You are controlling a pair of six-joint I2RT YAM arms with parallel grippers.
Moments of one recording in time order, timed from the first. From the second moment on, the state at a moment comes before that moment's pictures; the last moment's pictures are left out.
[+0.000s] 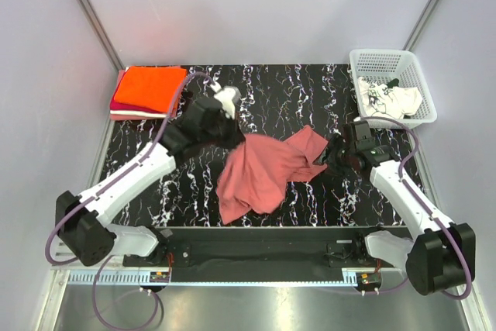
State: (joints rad) left arm -0.72 1.30 1.13 -0.48 0.09 -0.40; right arm 0.24 1.12 0.79 -0.64 -0.11 0.82
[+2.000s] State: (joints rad) left arm -0.36 0.96 1.67 -0.74 0.15 -0.31; right arm 0.64 1.01 1.76 -1.06 0.71 0.50
